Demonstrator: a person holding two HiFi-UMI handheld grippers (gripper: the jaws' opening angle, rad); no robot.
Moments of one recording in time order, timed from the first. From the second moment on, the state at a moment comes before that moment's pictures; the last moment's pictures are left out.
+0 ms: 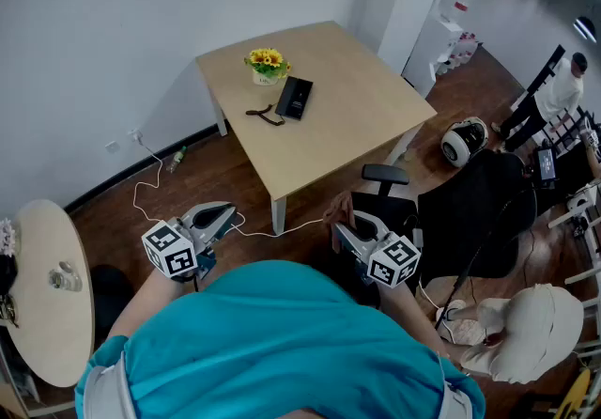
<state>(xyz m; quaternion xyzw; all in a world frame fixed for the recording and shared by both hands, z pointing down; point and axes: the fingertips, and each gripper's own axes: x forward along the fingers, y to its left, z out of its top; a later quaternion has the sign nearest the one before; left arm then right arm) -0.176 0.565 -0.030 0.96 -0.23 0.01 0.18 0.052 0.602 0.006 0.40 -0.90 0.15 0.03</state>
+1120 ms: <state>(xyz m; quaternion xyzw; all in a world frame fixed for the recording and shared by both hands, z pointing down) -0.173 0.313 0.189 0.96 -0.19 0.00 0.18 0.066 0.343 0.200 0.44 -0.89 0.13 0.06</state>
